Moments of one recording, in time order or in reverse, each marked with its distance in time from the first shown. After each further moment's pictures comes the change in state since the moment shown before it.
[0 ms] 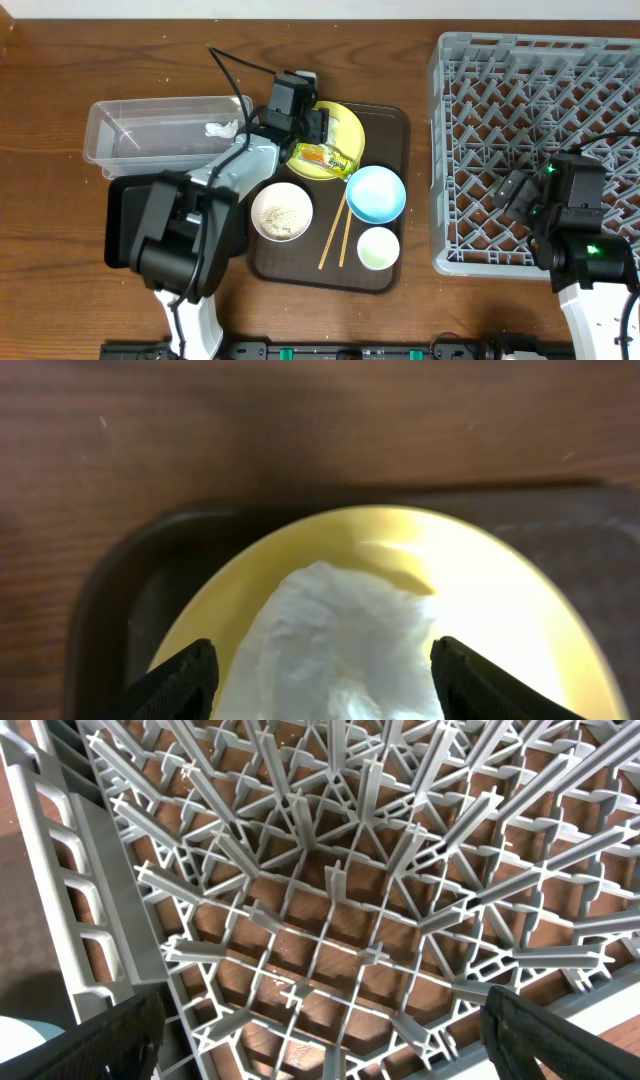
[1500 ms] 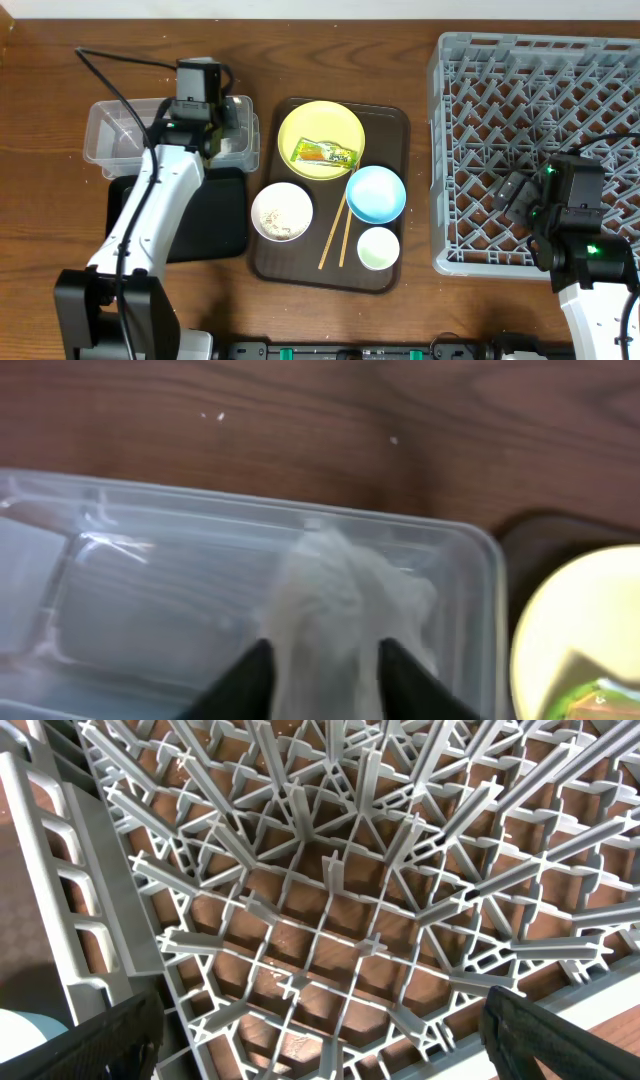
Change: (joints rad) left arm 0.252 -0.397 0.002 -0.459 -0.289 0.002; right arm 0.000 0.000 0.001 -0.019 -0.003 0.000
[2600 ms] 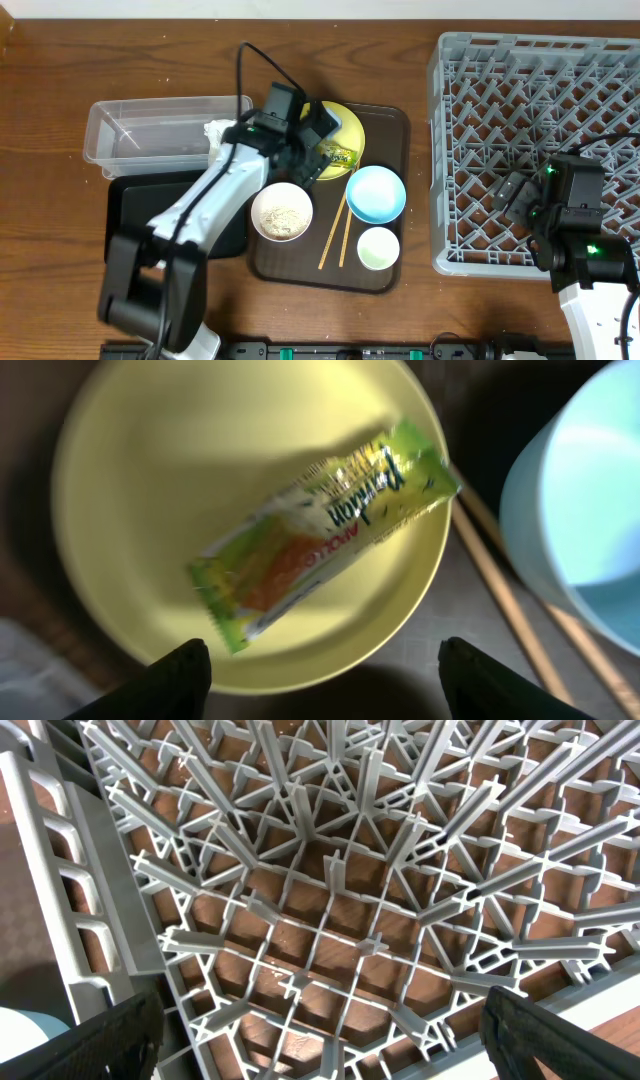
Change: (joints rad) left arm -0.293 0.177 -0.002 -0.061 0.425 0.620; right arm 0.000 0.000 0.000 0.000 -0.004 0.000
